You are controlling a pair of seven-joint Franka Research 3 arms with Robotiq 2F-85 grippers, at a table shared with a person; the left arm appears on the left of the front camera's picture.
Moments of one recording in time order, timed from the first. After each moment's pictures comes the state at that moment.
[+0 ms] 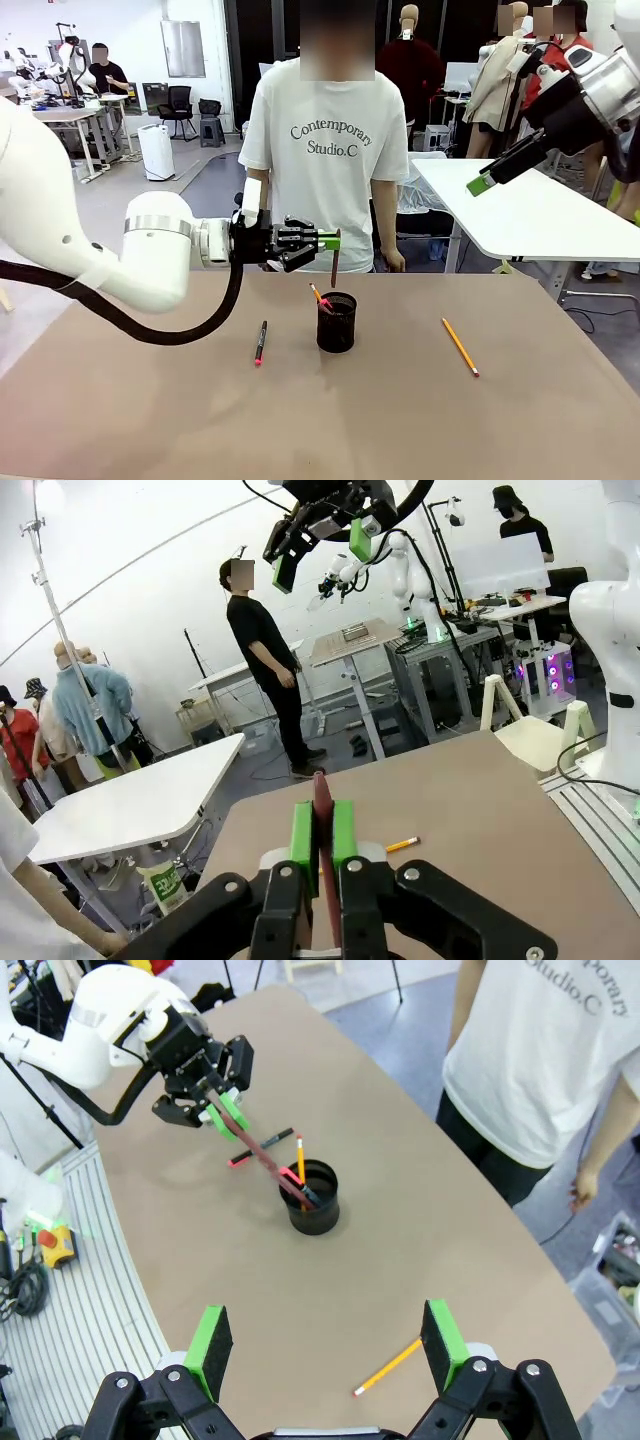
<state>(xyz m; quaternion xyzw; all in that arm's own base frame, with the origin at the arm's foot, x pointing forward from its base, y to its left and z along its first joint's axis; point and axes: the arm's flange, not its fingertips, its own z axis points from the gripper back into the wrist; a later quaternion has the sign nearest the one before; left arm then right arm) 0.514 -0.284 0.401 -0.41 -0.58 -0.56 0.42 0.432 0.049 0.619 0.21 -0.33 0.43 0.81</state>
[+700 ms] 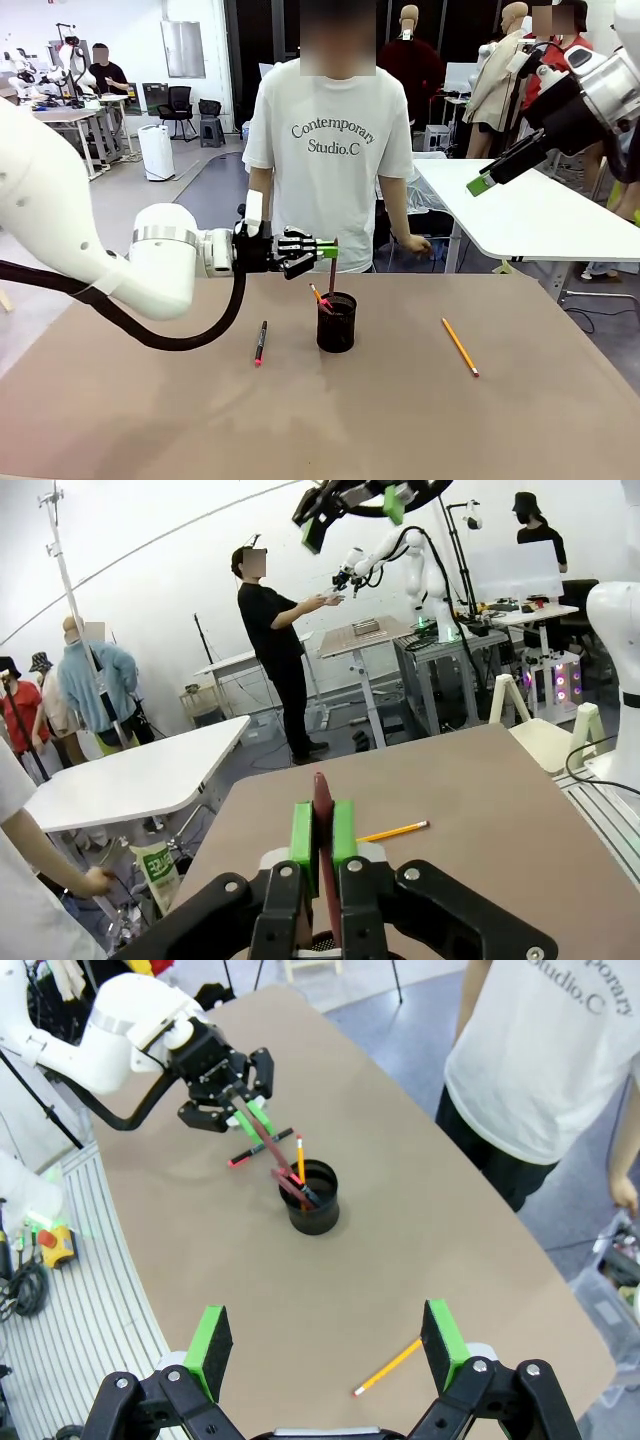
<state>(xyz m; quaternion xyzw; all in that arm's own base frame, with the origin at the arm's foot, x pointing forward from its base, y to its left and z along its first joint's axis) 0.538 -0.284 0.367 -0.43 -0.58 -0.54 0.45 0.432 0.049 0.620 0.21 -0.33 0.43 0.81</state>
